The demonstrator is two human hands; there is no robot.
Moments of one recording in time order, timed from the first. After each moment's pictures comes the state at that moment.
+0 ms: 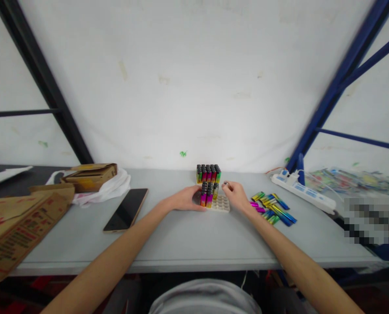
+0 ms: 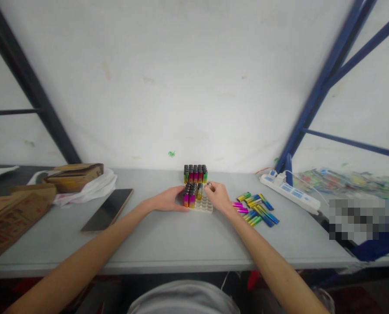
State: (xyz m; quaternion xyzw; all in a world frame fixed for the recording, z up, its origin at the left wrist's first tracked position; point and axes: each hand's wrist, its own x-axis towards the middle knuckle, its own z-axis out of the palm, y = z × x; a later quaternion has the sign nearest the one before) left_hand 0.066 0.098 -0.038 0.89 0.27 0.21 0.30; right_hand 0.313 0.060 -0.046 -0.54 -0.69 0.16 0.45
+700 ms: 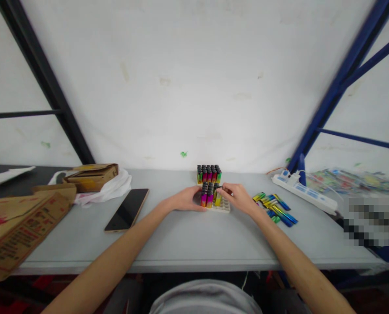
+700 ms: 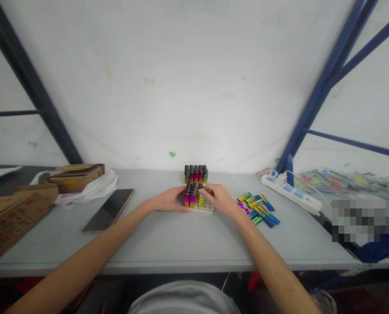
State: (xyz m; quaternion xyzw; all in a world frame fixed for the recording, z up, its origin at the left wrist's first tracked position) left_hand 0.065 0.100 -0.041 0.89 0.26 0.22 0.30; right_hand 0.327 0.048 -0.029 -0.46 -0.83 0.09 0.32
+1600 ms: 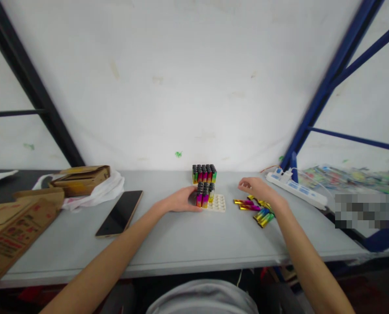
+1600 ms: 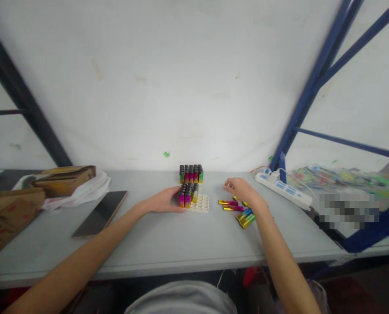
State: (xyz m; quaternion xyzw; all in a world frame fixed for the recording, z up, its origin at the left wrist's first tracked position) left_hand 0.066 0.103 -0.042 0.90 0.27 0.21 0.29; right_hand 0.420 0.051 -0.004 -0.62 -0.77 0.06 0.14
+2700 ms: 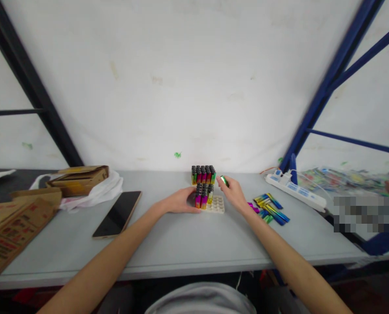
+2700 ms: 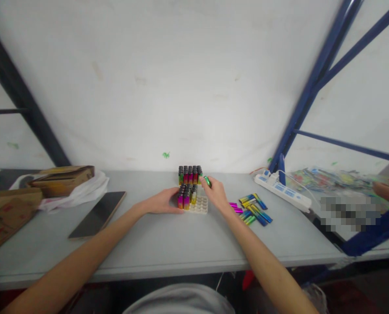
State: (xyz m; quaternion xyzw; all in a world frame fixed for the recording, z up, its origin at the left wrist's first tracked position) left_hand 0.066 0.101 -0.041 0.89 0.26 0.22 0.30; right_hand 0.317 0.061 -0.029 -0.54 -0.66 0.16 0.49
